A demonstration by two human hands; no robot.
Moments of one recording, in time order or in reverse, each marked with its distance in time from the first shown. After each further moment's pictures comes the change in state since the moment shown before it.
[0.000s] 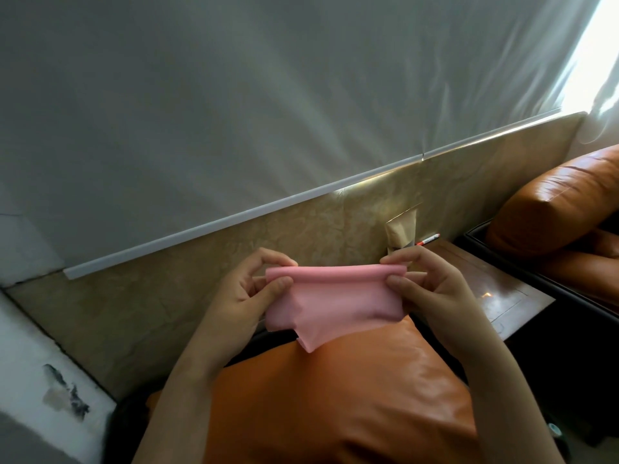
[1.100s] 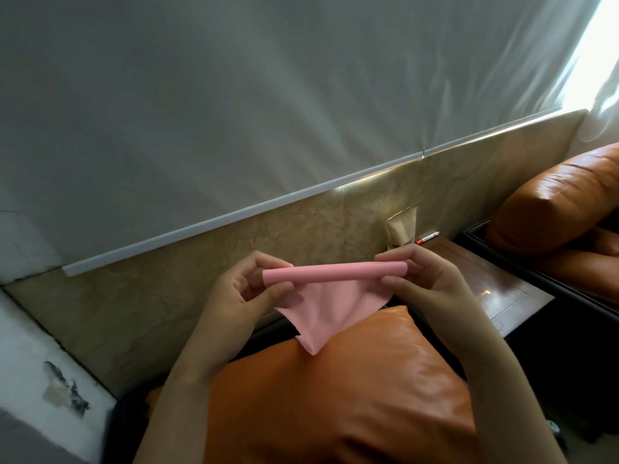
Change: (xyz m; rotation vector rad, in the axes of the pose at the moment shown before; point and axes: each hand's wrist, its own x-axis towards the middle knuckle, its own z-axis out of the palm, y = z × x) left_hand -0.004 -0.002 0.002 0.065 0.072 0.042; right_hand 0.002 0.002 0.000 -0.079 -0.008 -0.046
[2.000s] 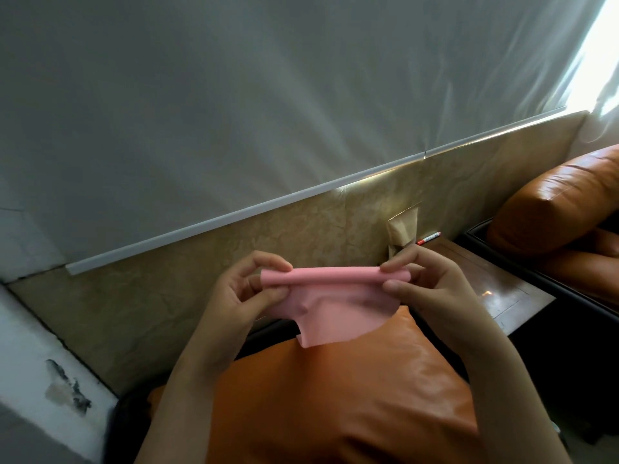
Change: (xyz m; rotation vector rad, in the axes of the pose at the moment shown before) left_hand -0.002 -0.007 -0.009 -0.201 -0.031 -0.017; right_hand 0.000 -0.008 0.007 0.154 -0.056 0.022
